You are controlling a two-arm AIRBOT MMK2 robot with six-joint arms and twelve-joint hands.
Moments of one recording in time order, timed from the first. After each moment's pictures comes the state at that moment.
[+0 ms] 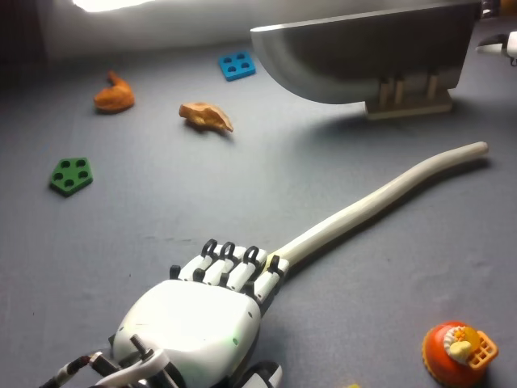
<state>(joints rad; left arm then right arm) 0.91 -1.12 0.45 -1.15 -1.06 1.98 -0.57 -1.38 2.06 -0.18 0.67 -0.51</state>
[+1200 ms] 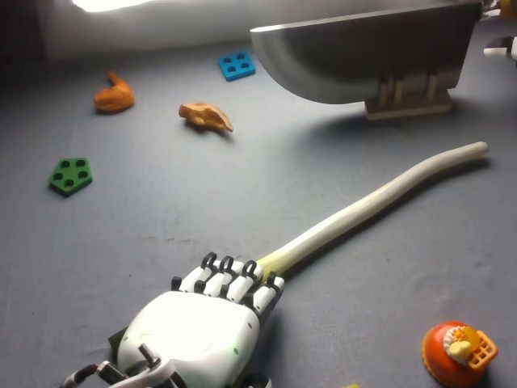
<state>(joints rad) 0.94 -1.16 0.49 -1.17 -1.06 2.00 -0.60 -1.44 2.14 -0.16 0.68 -0.51</state>
